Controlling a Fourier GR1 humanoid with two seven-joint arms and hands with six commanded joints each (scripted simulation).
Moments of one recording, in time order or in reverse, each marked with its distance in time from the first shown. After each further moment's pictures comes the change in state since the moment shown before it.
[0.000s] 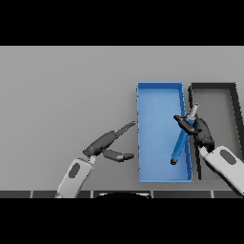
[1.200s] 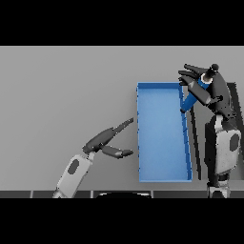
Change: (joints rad) left arm -0.037 0.013 0.030 0.042 0.004 -0.008 -0.033; right arm -0.212 0.623 -0.864 -0.069 0.392 0.632 0.016
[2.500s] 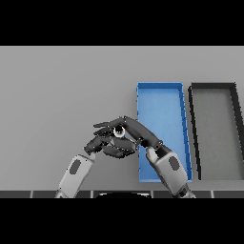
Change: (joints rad) left arm 0.000 -0.025 0.003 -0.001 0.013 0.005 -0.027; right arm 0.133 0.391 0.544 -0.152 0.248 0.227 -0.126
